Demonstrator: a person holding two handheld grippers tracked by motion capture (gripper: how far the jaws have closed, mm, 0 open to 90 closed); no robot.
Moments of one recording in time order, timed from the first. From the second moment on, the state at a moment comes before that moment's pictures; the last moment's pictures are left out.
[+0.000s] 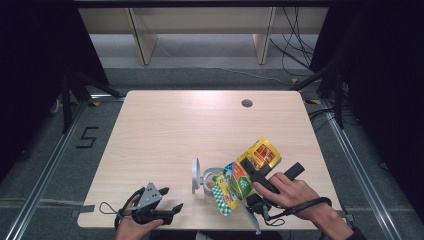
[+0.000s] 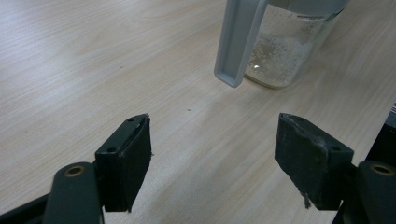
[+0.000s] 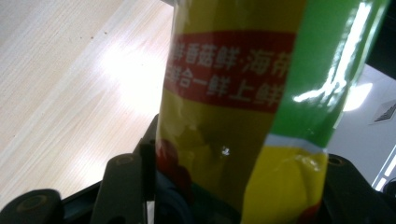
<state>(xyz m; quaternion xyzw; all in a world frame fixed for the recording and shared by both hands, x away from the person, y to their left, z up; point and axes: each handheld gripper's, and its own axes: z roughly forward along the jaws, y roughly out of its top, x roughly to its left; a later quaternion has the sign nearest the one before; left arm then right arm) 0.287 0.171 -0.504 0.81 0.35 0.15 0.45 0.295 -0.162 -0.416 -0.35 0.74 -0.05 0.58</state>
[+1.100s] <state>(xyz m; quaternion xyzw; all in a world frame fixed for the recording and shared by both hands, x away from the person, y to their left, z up) 0.287 0.170 -0.505 0.81 0.36 0.15 0.45 0.294 -0.164 -0.415 -0.35 0.73 -0.05 0.58</state>
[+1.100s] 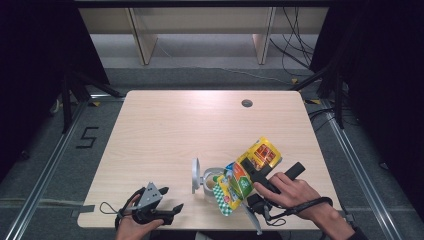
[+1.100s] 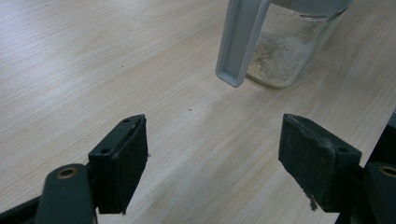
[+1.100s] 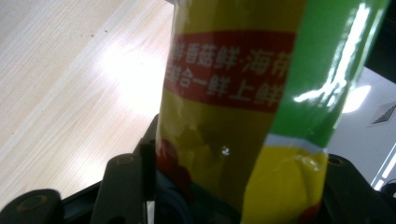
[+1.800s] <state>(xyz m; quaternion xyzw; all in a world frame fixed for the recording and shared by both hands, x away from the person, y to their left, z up) 0.287 0.170 -0.505 0.81 0.36 0.15 0.44 0.294 -0.166 -0.414 -0.35 0.73 -0.05 0.58</state>
